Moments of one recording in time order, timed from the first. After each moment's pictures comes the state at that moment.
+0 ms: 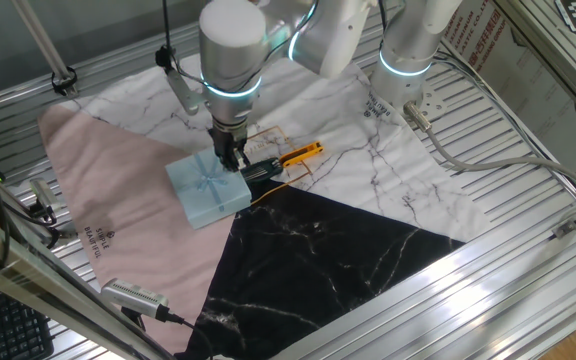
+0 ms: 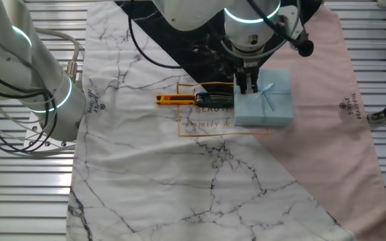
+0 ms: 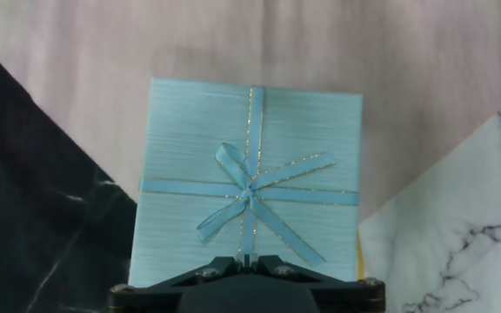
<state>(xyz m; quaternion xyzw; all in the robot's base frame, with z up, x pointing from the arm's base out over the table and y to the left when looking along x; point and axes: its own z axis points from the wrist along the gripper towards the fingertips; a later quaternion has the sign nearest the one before) 0.499 0.044 0.083 -0.04 1.00 -0.02 0.05</state>
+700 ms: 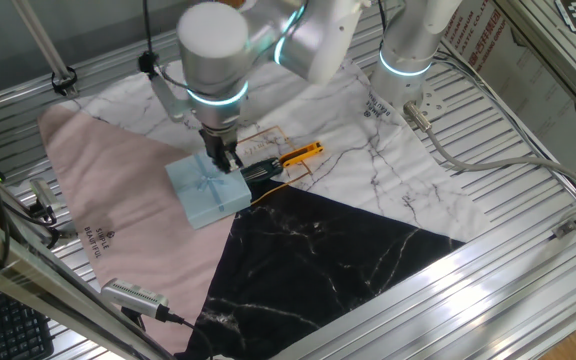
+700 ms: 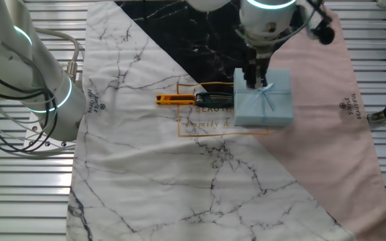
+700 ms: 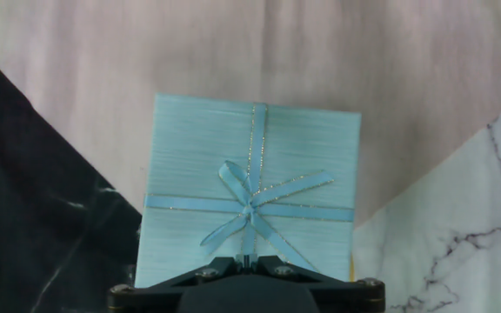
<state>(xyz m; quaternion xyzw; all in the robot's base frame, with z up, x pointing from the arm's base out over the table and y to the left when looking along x) 0.518 0.042 0.110 -0.04 1.00 -0.04 0.02</state>
